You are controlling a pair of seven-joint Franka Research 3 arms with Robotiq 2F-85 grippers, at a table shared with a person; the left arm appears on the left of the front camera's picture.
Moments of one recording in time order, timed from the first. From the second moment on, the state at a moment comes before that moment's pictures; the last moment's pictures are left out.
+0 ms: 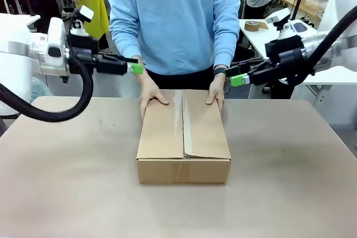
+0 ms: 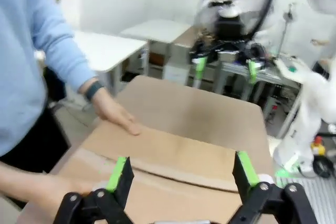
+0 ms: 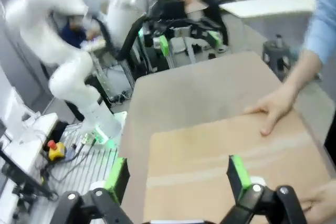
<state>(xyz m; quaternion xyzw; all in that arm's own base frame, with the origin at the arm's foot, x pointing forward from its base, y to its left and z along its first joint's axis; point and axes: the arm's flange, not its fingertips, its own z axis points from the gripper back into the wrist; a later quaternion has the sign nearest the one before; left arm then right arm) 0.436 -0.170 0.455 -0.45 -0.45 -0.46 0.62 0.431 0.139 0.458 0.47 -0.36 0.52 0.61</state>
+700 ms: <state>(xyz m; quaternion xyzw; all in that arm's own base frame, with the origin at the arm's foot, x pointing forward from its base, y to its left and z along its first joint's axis) 0.444 -0.235 0.310 -0.45 -0.39 -0.59 0.56 0.452 0.181 0.307 0.46 -0.40 0.56 0.56</state>
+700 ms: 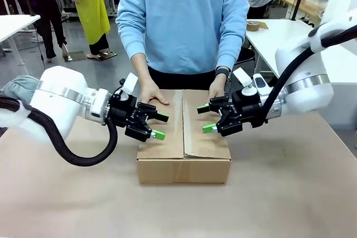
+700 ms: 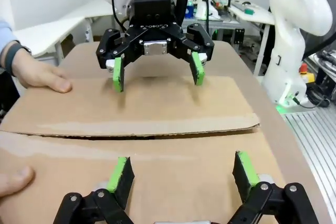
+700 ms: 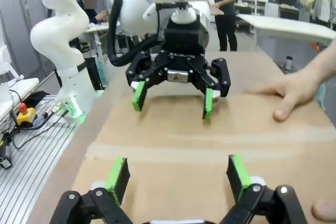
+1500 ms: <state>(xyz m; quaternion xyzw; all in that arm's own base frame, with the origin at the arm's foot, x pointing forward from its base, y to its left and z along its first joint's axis) 0.462 -0.239 0.307 -0.43 -0.38 -0.59 0.57 0.456 0.177 0.296 0.42 -0.39 0.56 0.59</state>
